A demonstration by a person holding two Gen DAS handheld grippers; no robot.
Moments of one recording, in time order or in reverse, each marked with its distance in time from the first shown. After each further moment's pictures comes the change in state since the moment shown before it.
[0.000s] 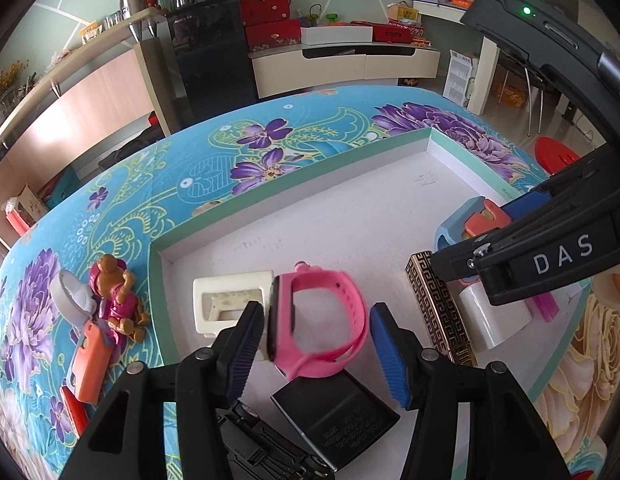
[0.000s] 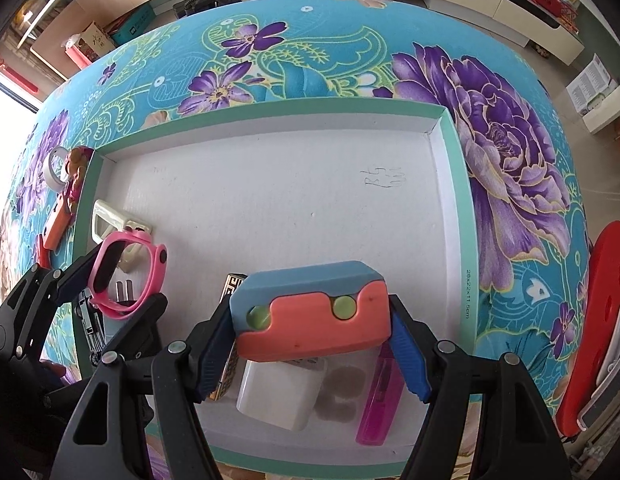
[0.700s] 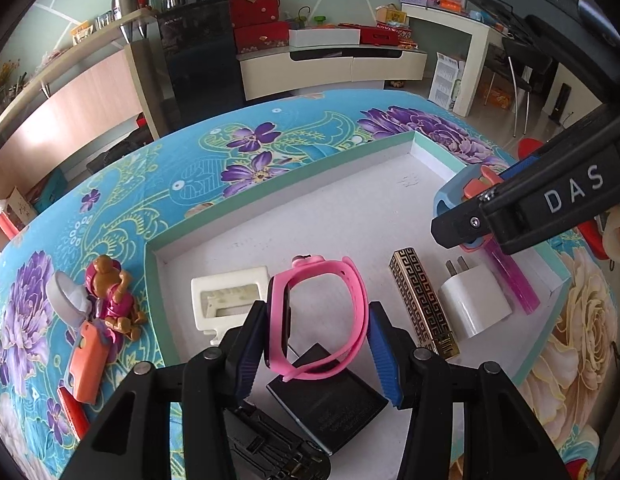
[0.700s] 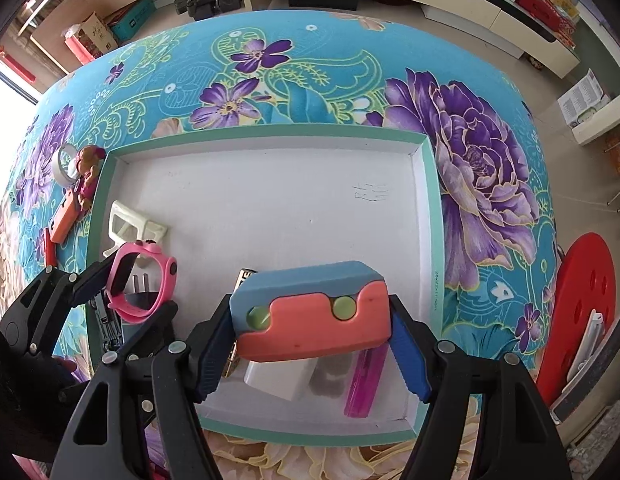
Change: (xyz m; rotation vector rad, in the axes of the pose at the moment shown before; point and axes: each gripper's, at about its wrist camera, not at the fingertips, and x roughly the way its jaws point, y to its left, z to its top) left arm -0.010 0.001 -0.002 0.010 -0.007 -0.057; right arm -0.029 0.006 0.005 -0.025 0.002 -0.061
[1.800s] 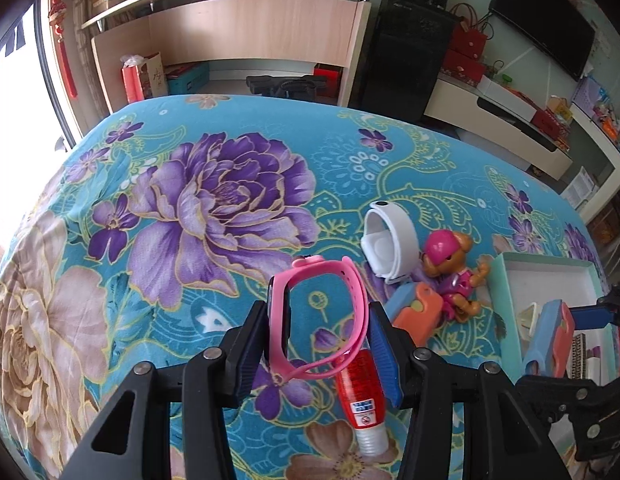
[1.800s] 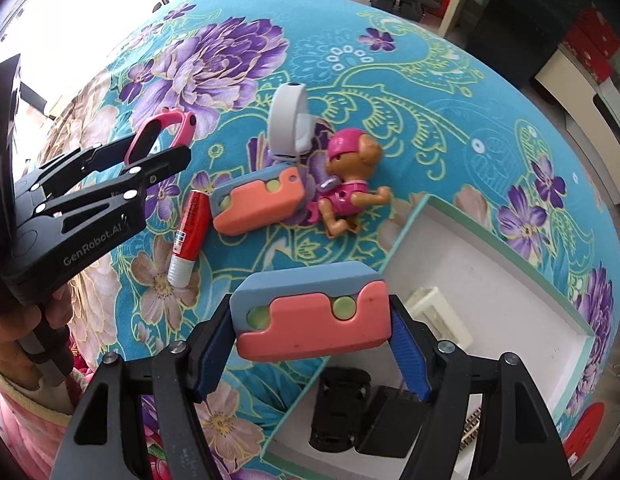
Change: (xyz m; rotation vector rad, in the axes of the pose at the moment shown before) left arm -0.060 0.240 -0.070 -0.536 -0.002 0.221; right arm 0.014 0.232 0.022 -0.485 0.001 0.109
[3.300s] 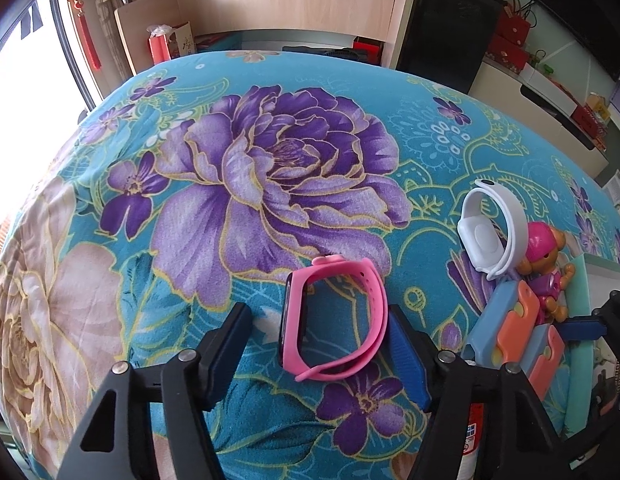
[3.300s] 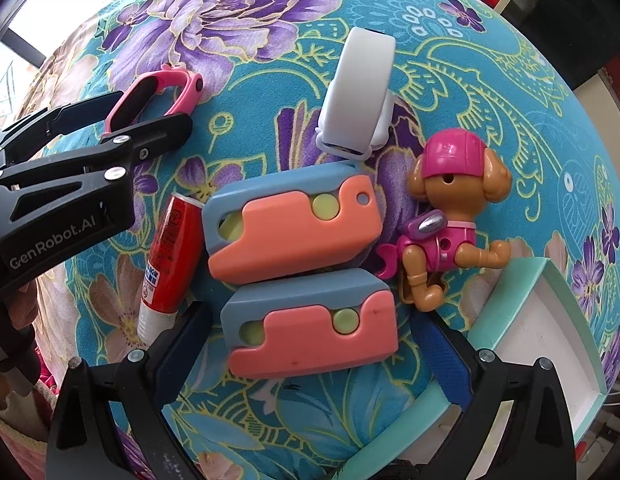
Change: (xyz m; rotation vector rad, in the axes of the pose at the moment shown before) left arm 0.048 0.050 -0.001 -0.065 0.092 0.113; right arm 0.114 0.049 0.053 -0.128 0.102 -0.022
